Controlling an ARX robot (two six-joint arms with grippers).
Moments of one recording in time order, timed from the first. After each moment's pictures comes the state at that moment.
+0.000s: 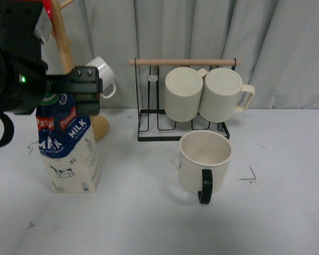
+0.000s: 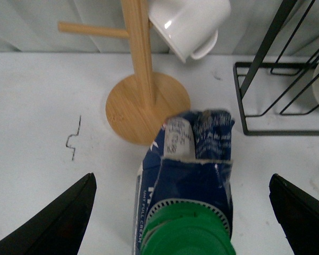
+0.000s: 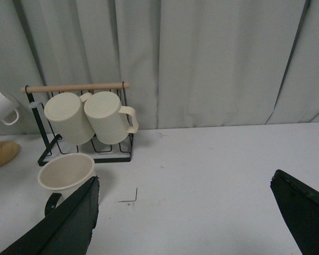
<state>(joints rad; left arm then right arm) -0.29 1.68 0.89 0.20 -0.31 -0.18 0.00 0.00 0.01 0.00 0.00 0.00</state>
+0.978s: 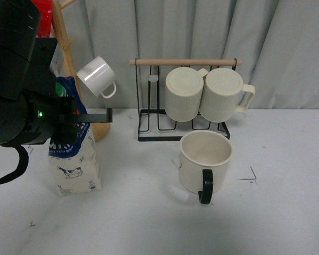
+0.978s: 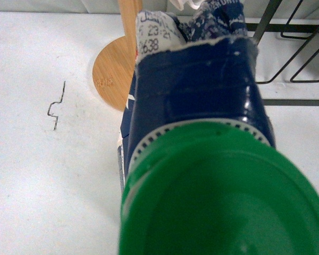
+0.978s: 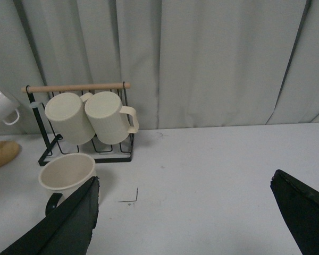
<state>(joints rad) -0.33 1.74 0.84 0.25 -0.33 -0.23 0.00 0.00 0.01 0.00 0.00 0.00</state>
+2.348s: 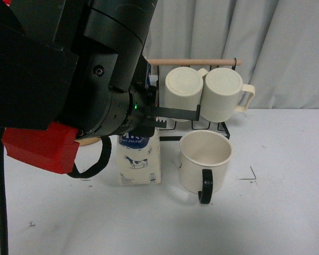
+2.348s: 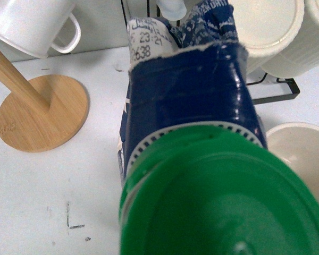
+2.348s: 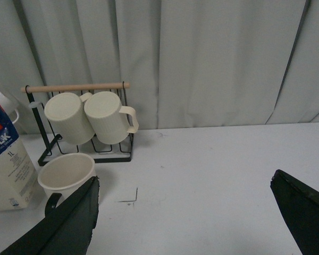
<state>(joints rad) -0.57 1.81 0.97 0.26 -0.40 -0.21 0.00 0.00 0.01 0.00 0.00 0.00</state>
